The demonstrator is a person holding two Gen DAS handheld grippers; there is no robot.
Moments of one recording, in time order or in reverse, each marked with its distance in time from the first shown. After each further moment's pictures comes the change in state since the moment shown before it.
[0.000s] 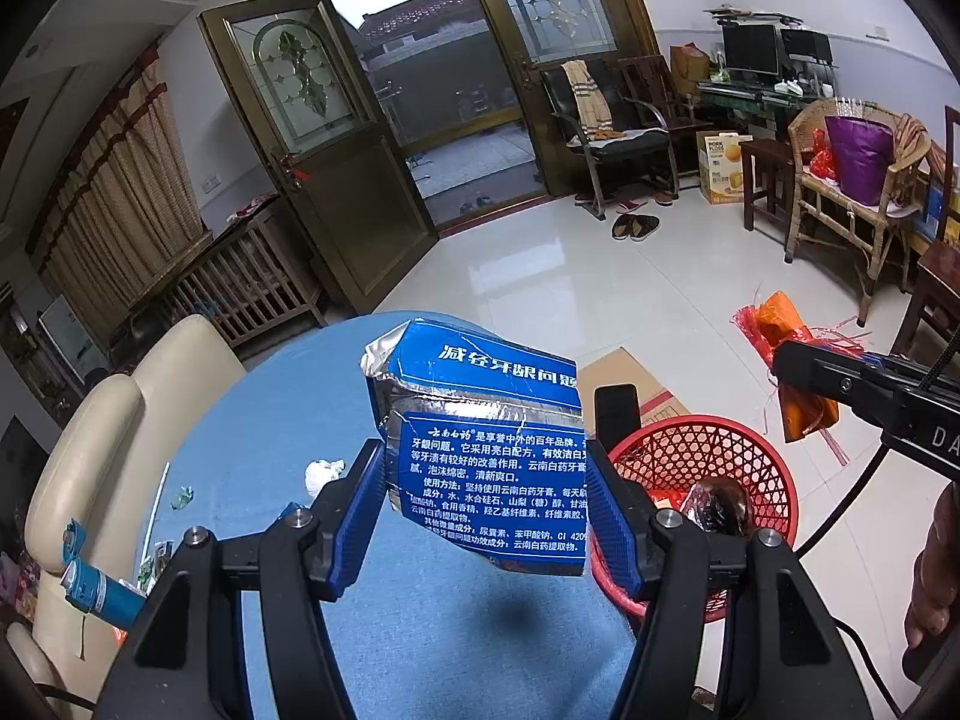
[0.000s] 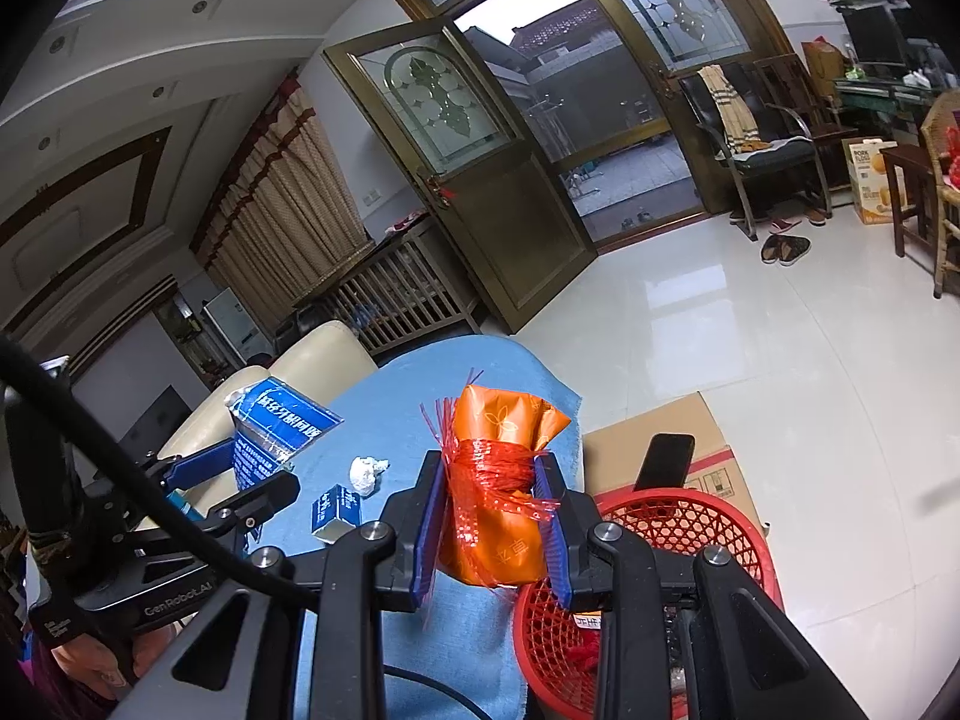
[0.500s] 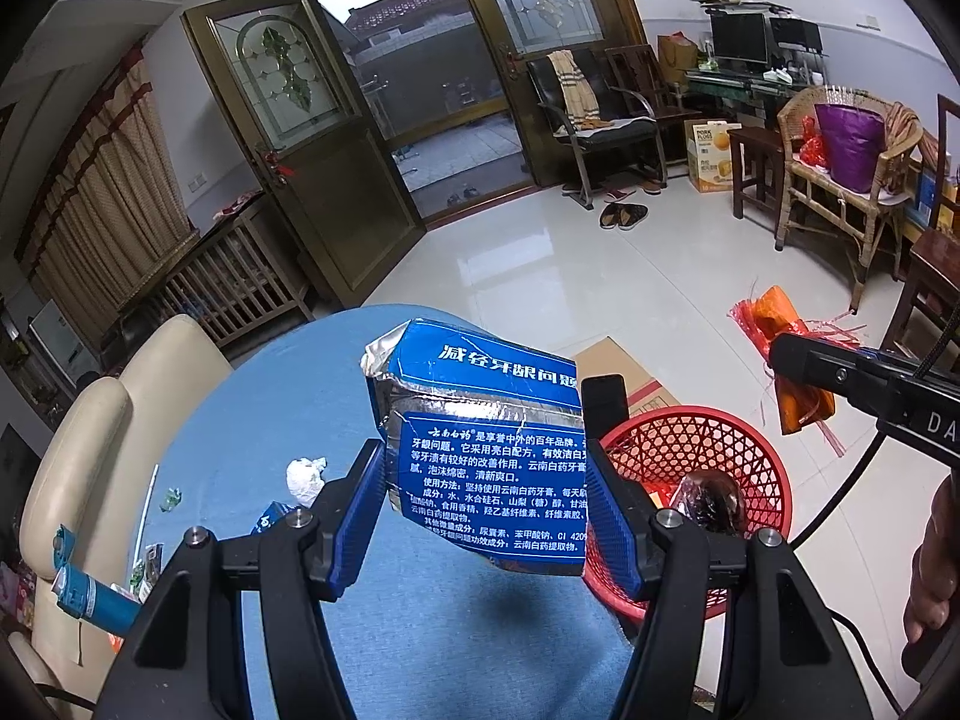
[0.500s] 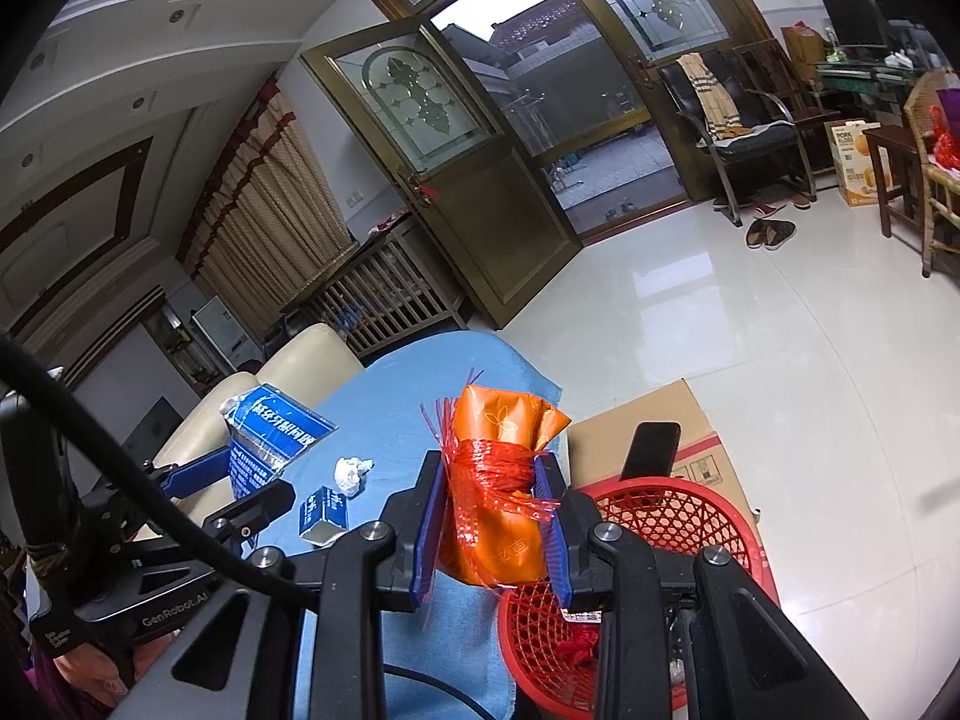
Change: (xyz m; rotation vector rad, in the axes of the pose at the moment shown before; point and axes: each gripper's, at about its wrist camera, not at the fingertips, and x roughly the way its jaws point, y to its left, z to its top) left arm 0.011 -0.002 -0.003 0.024 0.020 -0.027; right arm 0.007 -0.013 -0.001 0.044 0.010 -0.025
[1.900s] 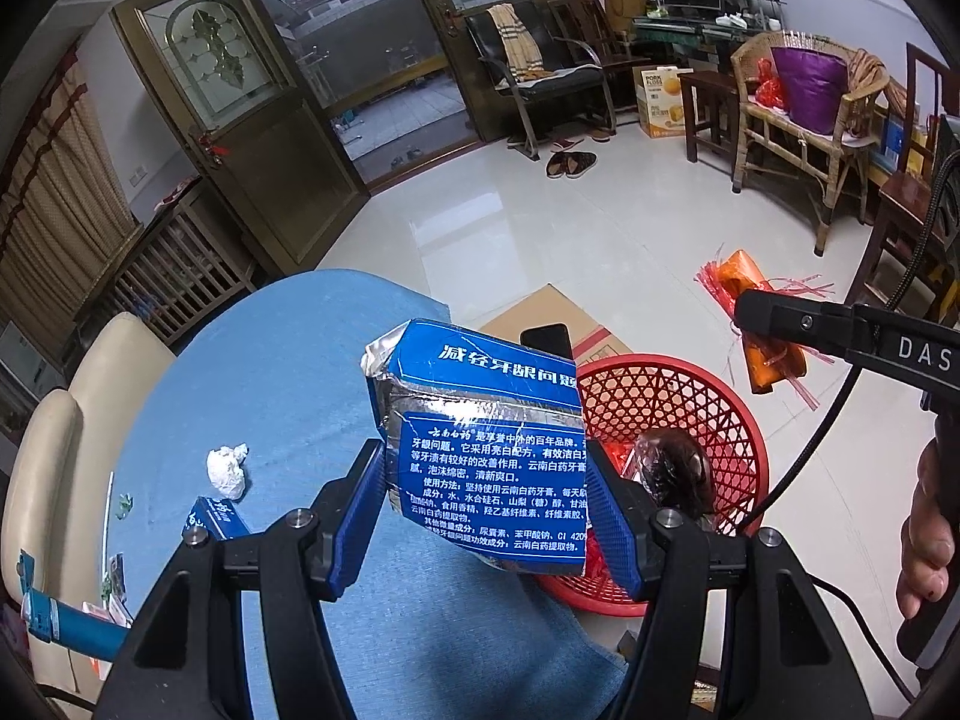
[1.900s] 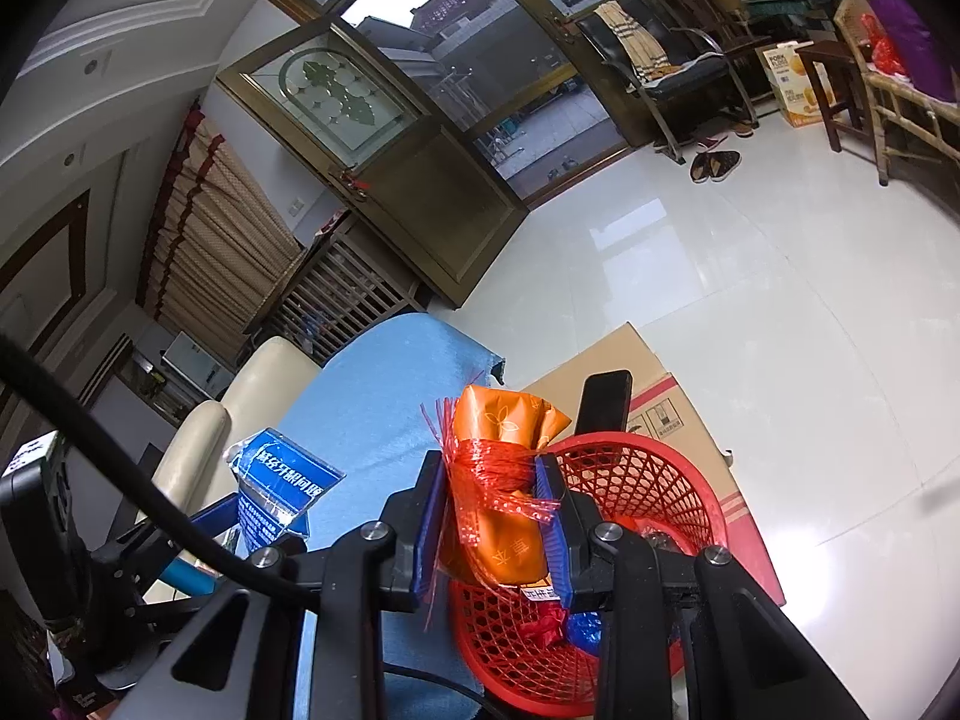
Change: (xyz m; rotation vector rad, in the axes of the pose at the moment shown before) left arm 0.053 -0.033 -0.005 0.095 0.104 -0.105; right arm 0.024 -0.070 -0.017 0.184 0.055 -0.062
